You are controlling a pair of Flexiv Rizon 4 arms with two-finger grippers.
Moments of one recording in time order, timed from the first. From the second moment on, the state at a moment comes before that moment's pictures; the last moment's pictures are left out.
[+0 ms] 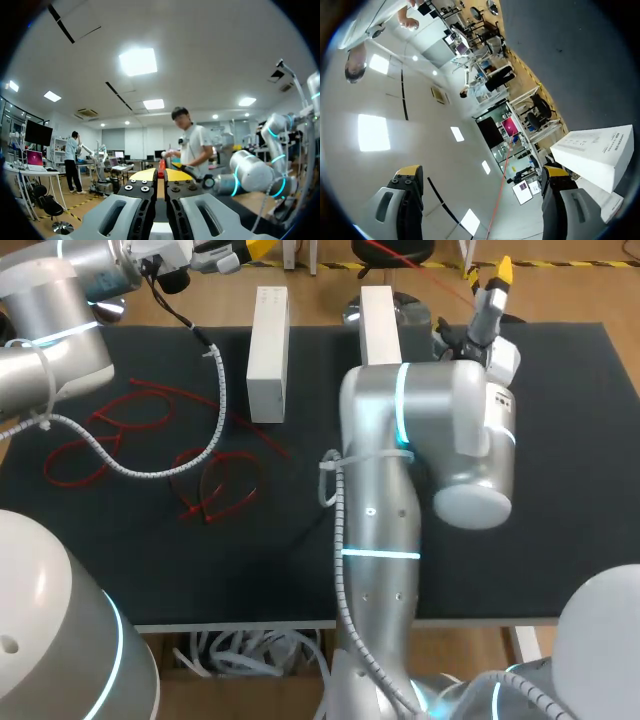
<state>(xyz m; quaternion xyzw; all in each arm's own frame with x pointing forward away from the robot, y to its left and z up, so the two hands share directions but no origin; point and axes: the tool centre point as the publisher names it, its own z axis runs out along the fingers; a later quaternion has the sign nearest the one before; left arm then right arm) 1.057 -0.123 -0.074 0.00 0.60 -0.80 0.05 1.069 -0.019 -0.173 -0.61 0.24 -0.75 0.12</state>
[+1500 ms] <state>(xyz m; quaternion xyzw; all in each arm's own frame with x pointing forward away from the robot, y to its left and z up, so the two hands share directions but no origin) 1.057 -0.123 -0.074 0.00 0.60 -0.80 0.05 1.073 -0.023 -0.156 -0.67 0.17 -0.72 0.03</state>
